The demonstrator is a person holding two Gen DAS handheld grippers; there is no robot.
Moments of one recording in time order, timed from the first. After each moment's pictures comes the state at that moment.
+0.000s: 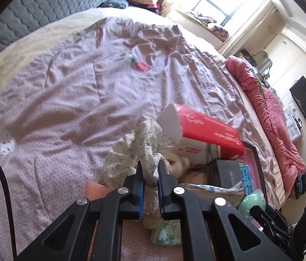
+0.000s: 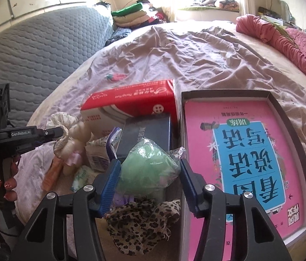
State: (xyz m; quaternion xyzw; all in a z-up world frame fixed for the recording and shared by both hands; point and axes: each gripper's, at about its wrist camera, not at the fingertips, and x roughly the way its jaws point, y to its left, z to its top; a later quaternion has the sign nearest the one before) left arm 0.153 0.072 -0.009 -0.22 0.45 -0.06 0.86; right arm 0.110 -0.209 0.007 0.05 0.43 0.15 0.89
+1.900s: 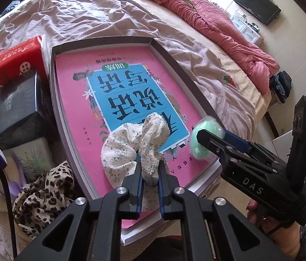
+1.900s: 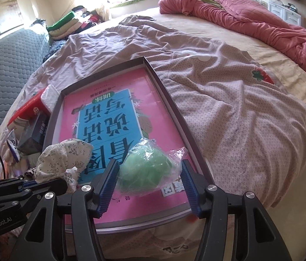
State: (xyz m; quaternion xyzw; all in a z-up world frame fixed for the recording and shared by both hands) left arm 0.110 -0.233 -0.034 -0.04 0.56 -0.27 0.79; right arm 0.066 -0.405 -0.029 0.11 0.47 -0.03 0.88
